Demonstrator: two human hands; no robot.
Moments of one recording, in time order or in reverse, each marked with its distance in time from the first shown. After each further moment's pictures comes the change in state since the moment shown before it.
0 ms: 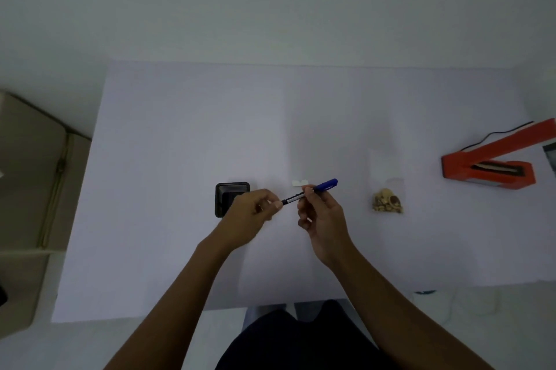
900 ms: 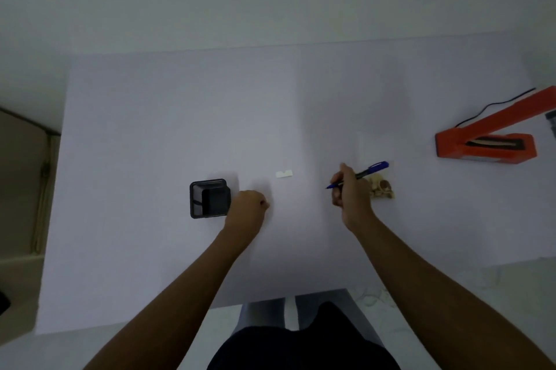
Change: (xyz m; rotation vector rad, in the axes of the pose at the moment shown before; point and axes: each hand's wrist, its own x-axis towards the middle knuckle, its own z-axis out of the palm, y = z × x) left_hand 0.062 -0.048 0.069 0.547 0.011 -0.191; right_hand 0.083 -0.028 -0.095 -0.182 0.332 -0.008
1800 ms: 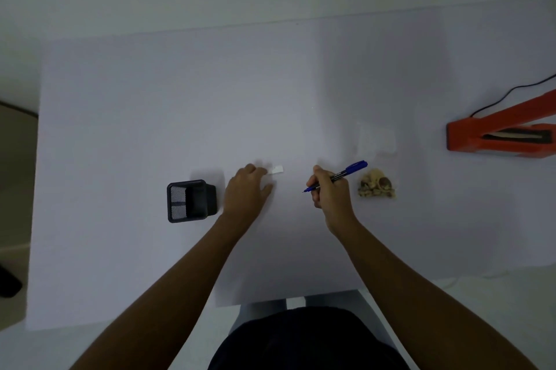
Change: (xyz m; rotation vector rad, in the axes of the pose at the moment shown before) left_hand 0.046 0.021 0.022 0.090 0.230 0.115; right_hand 0.023 0.021 0.005 -0.093 -0.177 -0.045
